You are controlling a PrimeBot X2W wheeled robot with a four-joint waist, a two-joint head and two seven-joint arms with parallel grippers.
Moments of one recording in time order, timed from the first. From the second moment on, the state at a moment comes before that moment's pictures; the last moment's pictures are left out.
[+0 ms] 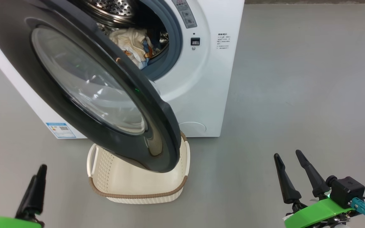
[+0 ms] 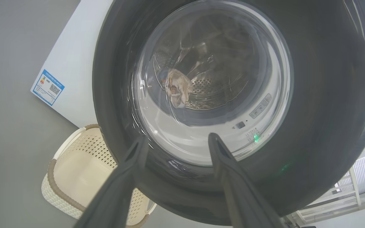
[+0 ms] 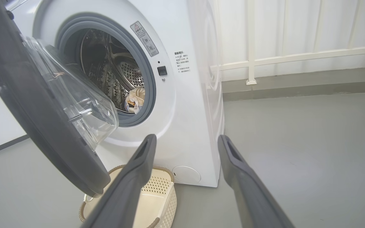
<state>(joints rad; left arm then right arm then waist) -0.05 0.39 -0.09 0.16 -1.37 -0.13 0.02 -0.03 -0.13 0.16 0.19 0.38 0.13 -0.25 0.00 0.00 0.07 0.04</state>
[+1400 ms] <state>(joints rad) 0.03 0.27 -0.01 0.28 -0.43 -0.13 -0.25 0.00 -0.16 0.17 0.20 0.38 0.13 -0.25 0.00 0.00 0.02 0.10</state>
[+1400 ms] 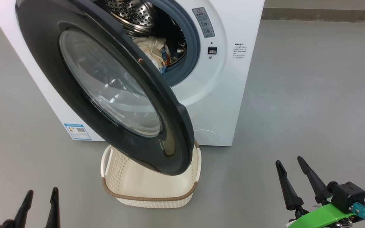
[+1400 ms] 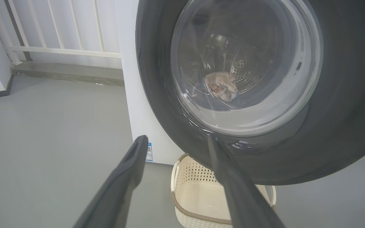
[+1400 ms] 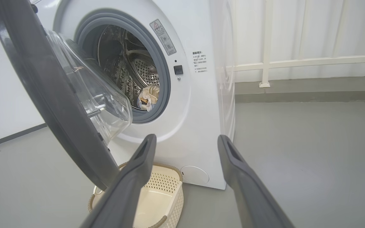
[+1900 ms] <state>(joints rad) 0.03 0.25 -0.02 0.27 -0.42 -0.13 -0.25 -0.02 -0.16 0.17 0.19 0.38 0.13 -0.25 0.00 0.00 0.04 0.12</state>
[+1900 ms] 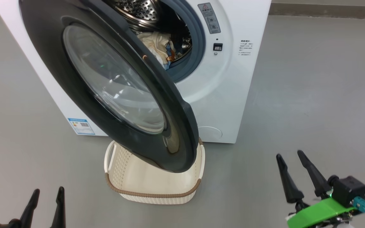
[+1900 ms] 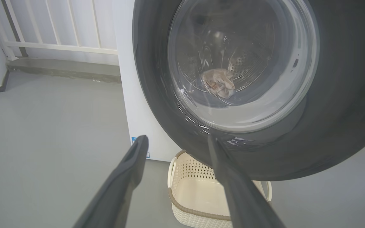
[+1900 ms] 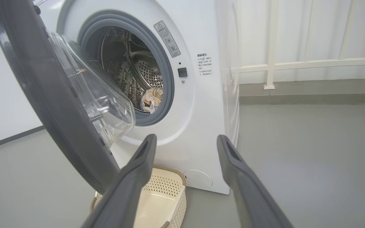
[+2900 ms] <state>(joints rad) 0.03 0.21 -0.04 0.23 -0.40 -0.13 -0.25 -0.21 -0.16 0.53 -0.02 0.39 0.13 -0.25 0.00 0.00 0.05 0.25</state>
